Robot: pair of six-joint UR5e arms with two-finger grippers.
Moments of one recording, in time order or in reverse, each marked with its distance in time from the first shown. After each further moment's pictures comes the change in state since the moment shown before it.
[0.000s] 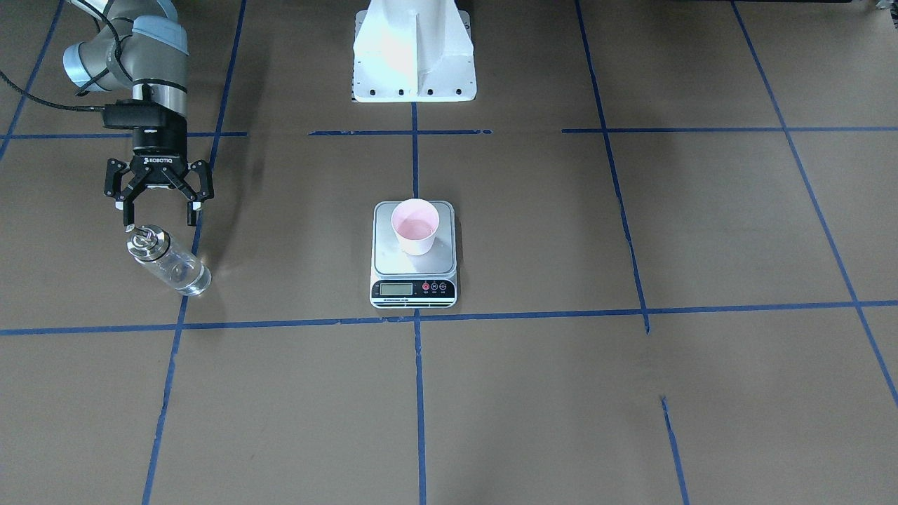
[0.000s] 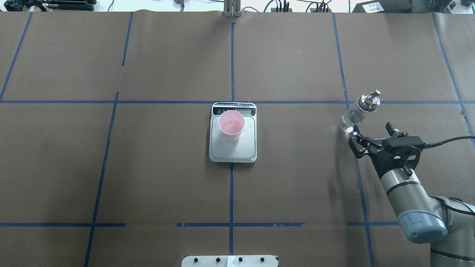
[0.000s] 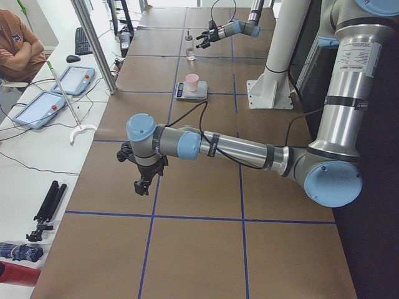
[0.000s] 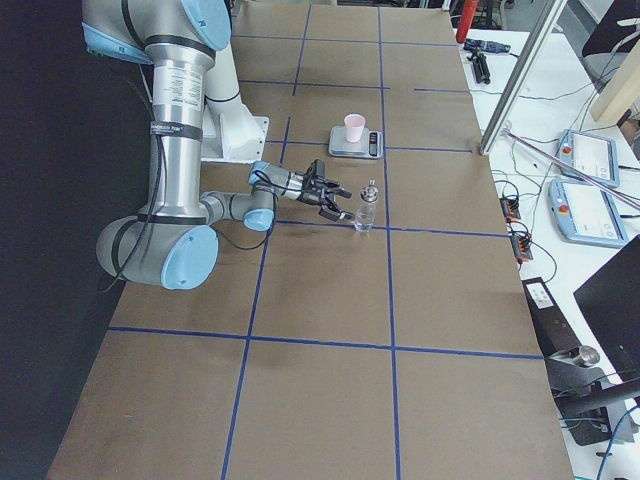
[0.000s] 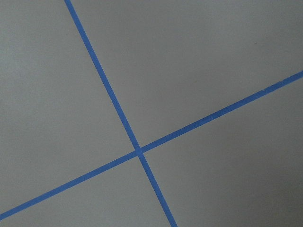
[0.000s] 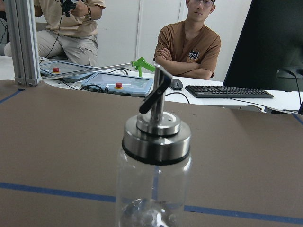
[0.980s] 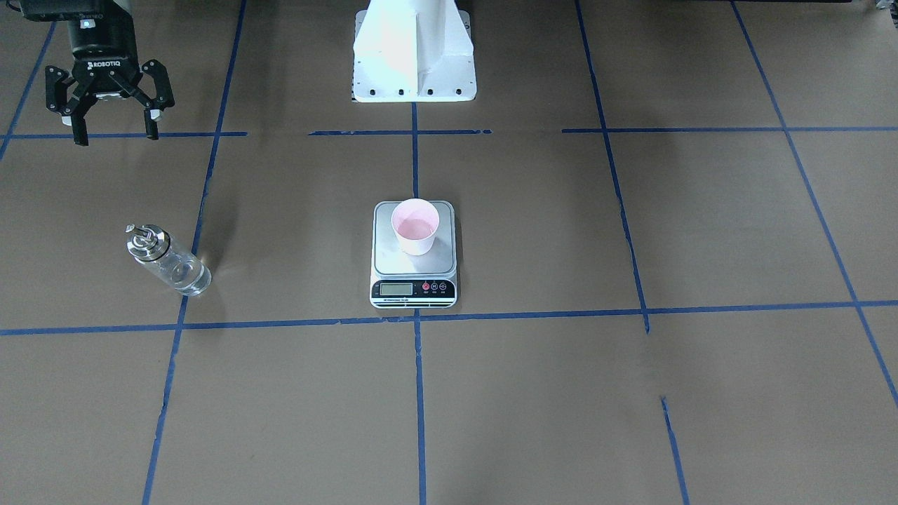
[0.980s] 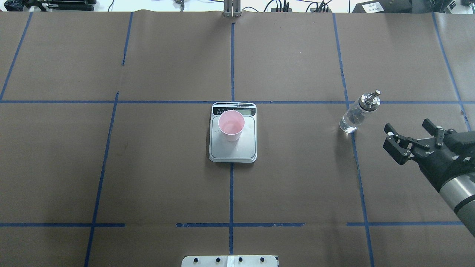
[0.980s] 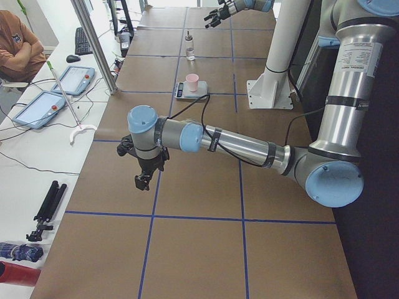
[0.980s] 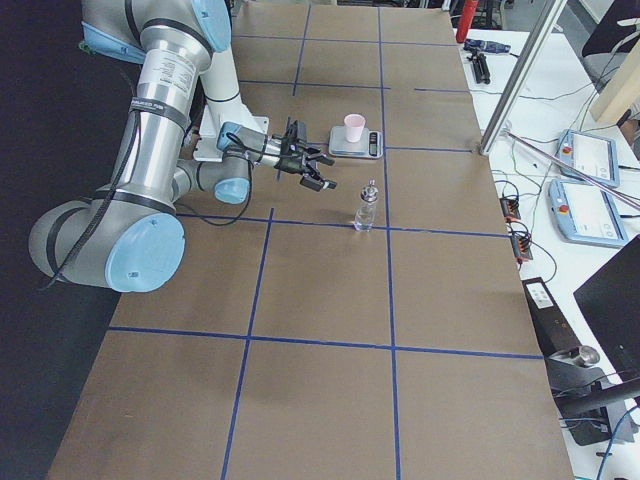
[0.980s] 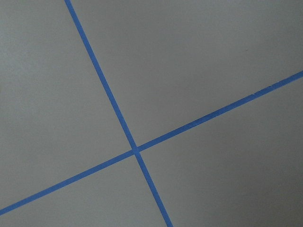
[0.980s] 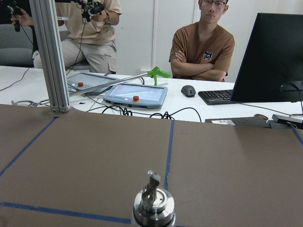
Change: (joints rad) left arm -0.015 -0.001 -0.061 0.069 0.001 0.000; right arm 0.007 -0.289 0.464 -0.105 0.115 -0.024
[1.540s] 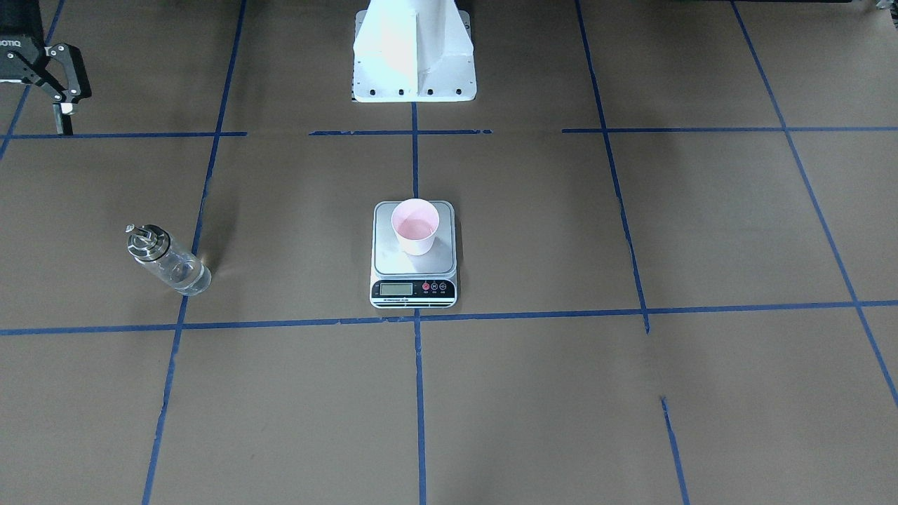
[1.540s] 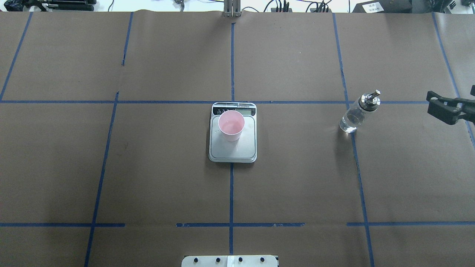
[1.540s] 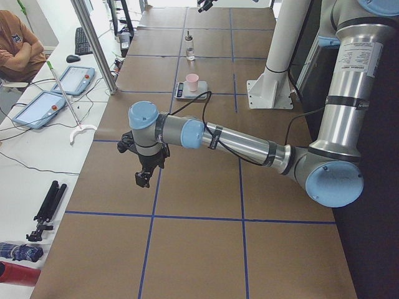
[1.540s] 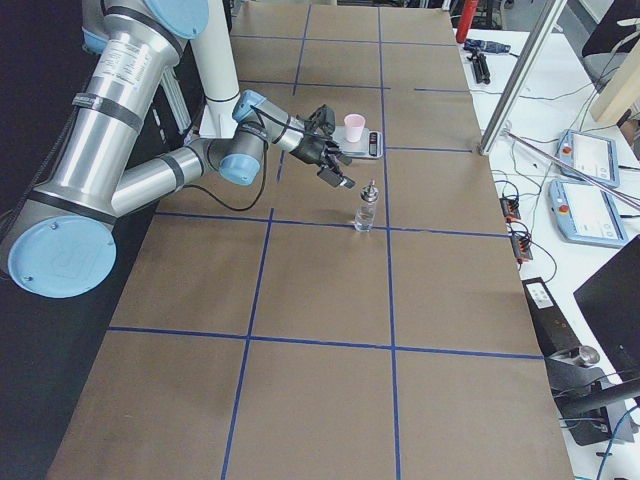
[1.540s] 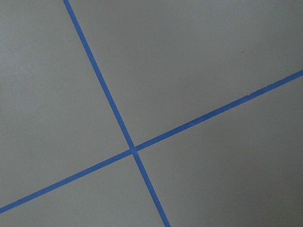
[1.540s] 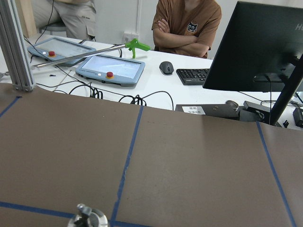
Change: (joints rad) left arm -0.001 -0.001 -0.017 0.011 0.000 -0.001; right arm 0.471 0.016 0.085 -0.129 0.559 -0.253
